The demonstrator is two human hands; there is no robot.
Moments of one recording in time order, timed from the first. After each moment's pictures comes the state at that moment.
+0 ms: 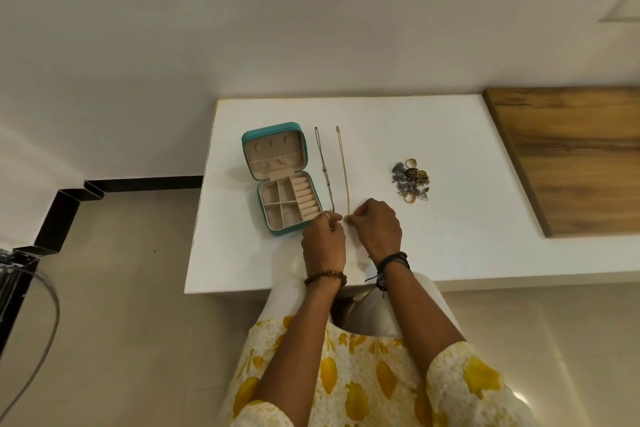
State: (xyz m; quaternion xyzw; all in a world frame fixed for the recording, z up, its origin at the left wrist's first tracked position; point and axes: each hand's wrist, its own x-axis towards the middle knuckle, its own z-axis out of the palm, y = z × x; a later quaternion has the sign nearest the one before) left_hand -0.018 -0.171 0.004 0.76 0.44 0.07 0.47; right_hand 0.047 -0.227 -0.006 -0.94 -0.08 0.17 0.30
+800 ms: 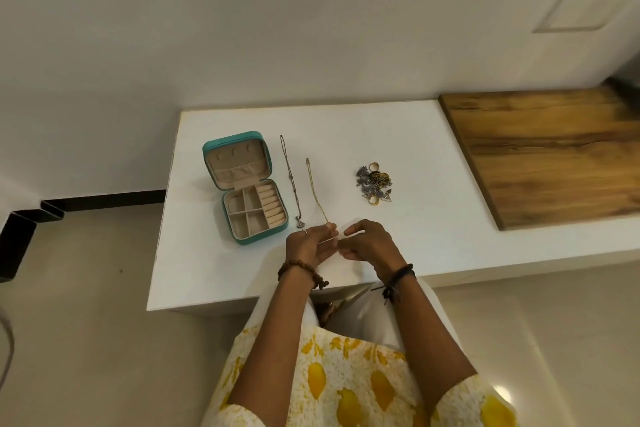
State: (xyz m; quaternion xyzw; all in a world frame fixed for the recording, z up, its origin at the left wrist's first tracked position) left_hand -0.008 -0.183 0.012 0.40 0.45 0.00 0.79; right_hand 0.049 -0.284 0.020 -0.77 0.05 0.35 0.53
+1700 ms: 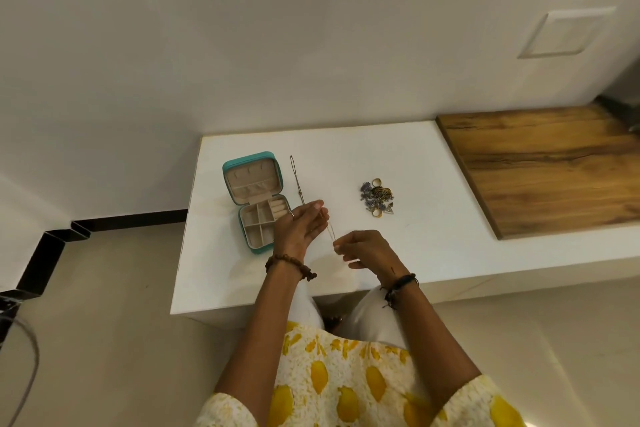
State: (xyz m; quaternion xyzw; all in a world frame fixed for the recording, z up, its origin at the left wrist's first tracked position) left_hand -0.014 -0.158 0.057 0.44 0.37 0.11 0.81; right_hand 0.038 -0.284 0.040 -0.77 -0.05 0.38 0.51
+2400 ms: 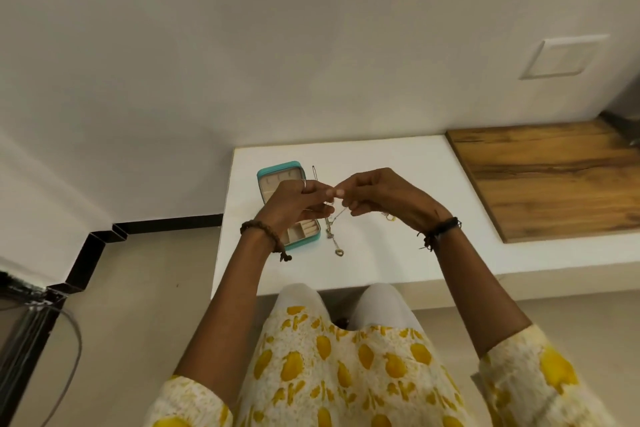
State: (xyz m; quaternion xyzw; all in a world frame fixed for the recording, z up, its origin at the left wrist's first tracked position) left_hand -0.060 -0.121 0.177 0.68 0.21 -0.01 0.71; right_hand 0.037 -0.266 0.189 -0.72 -0.26 0.39 0.51
